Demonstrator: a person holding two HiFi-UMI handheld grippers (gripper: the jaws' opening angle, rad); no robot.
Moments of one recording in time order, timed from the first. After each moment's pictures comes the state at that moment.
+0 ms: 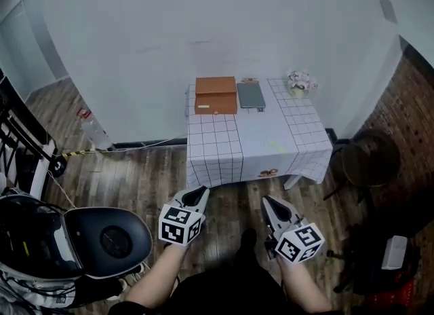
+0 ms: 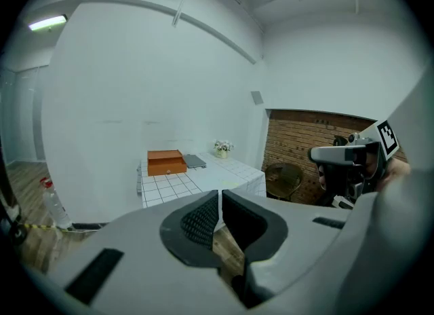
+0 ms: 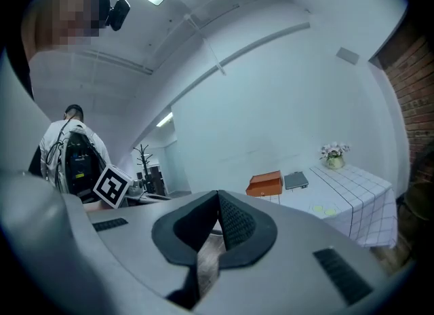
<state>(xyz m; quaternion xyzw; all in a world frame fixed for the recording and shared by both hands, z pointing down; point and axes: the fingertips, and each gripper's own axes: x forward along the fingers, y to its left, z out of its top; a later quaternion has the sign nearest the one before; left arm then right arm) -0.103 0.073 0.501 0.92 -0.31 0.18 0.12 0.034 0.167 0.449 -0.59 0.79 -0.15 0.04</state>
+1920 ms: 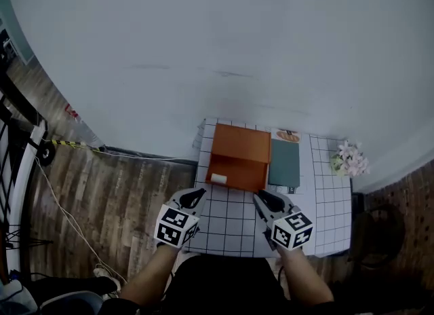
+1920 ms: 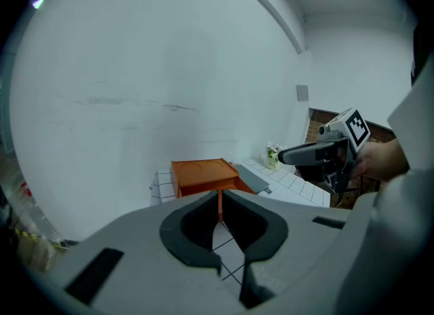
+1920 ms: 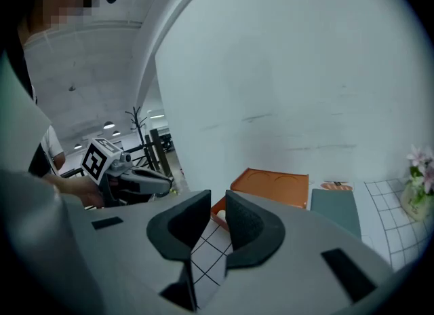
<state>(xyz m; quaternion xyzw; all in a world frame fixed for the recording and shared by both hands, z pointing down) -0.045 -0.402 0.558 0.90 -0.34 0.20 0.17 0.099 -0.376 0.529 -0.48 0.84 -0.21 -0.13</state>
